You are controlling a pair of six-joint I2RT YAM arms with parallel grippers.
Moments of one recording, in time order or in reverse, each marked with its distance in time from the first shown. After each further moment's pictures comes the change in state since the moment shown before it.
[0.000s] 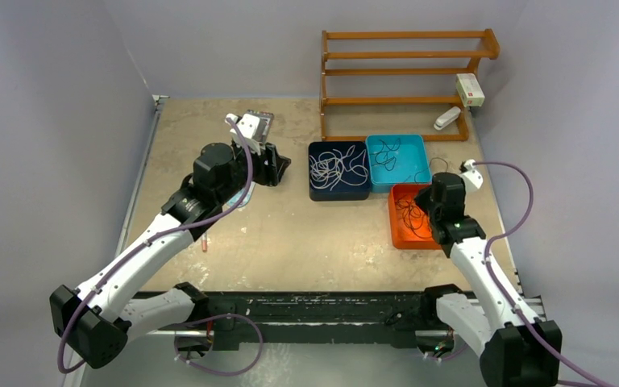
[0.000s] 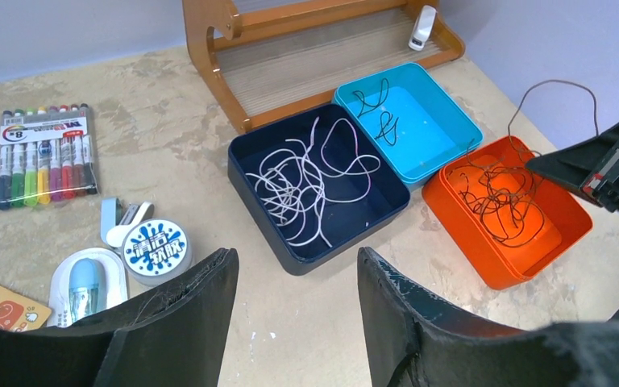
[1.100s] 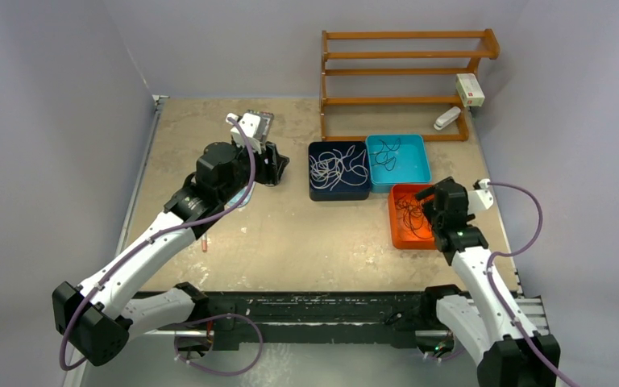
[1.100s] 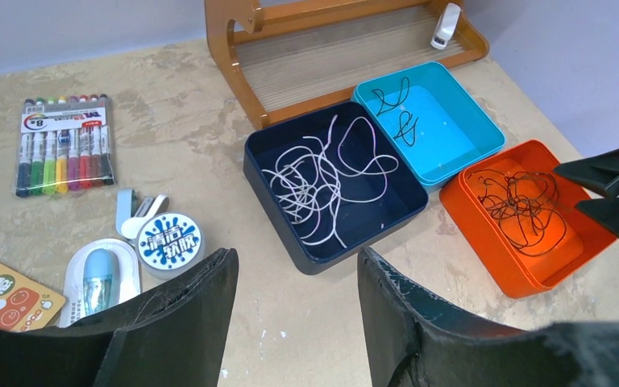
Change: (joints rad) left arm 0.000 0.019 0.000 -0.002 -0.049 -0.005; right arm -0.053 -0.064 -0.079 -0.102 0.095 0.251
